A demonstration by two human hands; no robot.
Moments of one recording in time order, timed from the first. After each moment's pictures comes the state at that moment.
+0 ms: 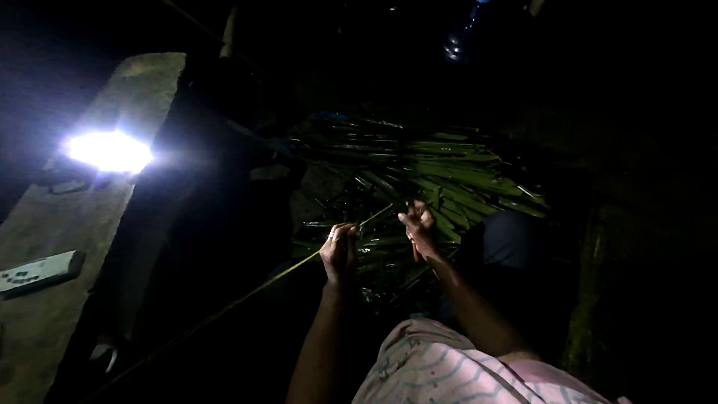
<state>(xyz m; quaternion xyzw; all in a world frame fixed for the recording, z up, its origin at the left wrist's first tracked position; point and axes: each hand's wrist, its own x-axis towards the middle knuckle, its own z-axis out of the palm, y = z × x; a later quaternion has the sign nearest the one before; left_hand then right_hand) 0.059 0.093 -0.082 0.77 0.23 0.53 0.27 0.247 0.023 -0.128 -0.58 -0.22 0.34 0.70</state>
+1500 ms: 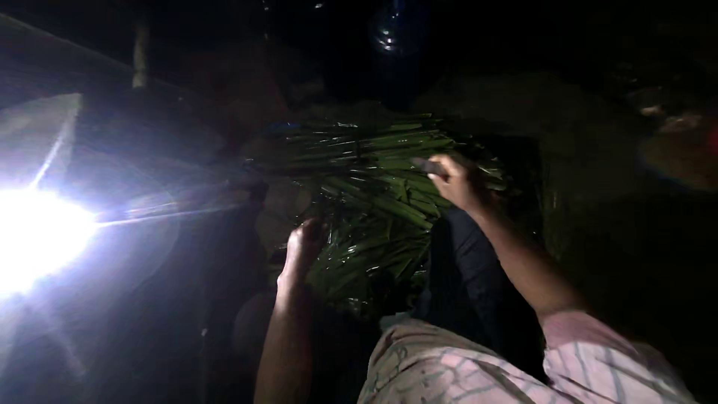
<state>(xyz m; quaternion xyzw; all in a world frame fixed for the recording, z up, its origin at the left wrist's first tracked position) 0.094 0.164 -0.053 0.88 0.39 0.00 0.27 0.414 -0.041 -0.039 -0.77 -0.51 -0.05 0.38</state>
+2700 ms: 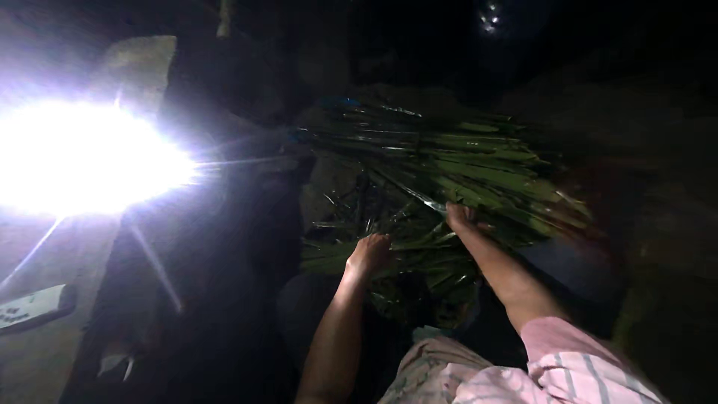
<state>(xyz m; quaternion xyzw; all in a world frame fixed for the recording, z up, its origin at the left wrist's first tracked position) 0.126 0.155 -0.069 0.84 0.33 -0.31 0.29 0.377 0.078 -0.215 -0.88 -0.37 0.28 0.00</state>
